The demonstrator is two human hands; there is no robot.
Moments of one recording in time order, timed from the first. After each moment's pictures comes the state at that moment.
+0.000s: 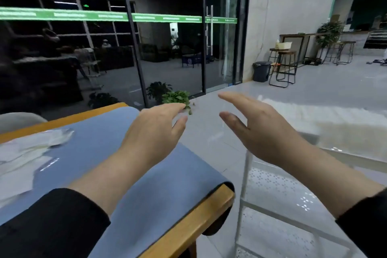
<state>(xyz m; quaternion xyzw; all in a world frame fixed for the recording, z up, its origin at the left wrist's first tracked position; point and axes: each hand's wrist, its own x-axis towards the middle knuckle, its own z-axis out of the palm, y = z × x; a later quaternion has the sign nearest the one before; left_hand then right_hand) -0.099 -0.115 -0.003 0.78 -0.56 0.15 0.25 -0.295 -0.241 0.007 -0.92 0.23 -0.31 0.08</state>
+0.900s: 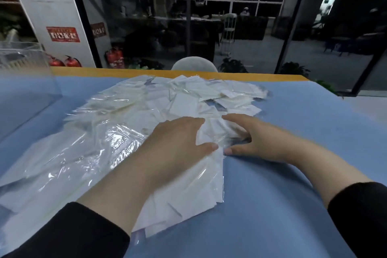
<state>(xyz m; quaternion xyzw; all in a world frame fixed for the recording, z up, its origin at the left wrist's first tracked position) 0.096 0.270 -0.075 0.95 -0.24 -0.03 0.19 0.083 0.036 -0.091 -0.97 -0.05 0.05 0.21</state>
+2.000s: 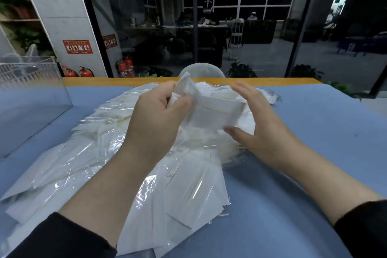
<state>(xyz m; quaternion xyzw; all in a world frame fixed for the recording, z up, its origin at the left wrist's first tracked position) 0.108 0.285 -0.052 0.75 -0.22 0.17 0.60 0.090 0.061 -0.092 -0.91 -0.15 -0.24 0.31</state>
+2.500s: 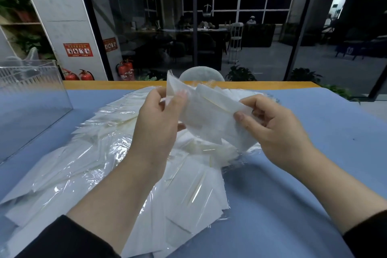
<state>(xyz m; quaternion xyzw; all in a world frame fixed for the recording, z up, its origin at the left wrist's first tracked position) 0.108 0.274 -0.058 0.67 -0.11 0.08 0.73 0.082 0.063 -0.079 -0.83 -0.12 -0.26 0.47</state>
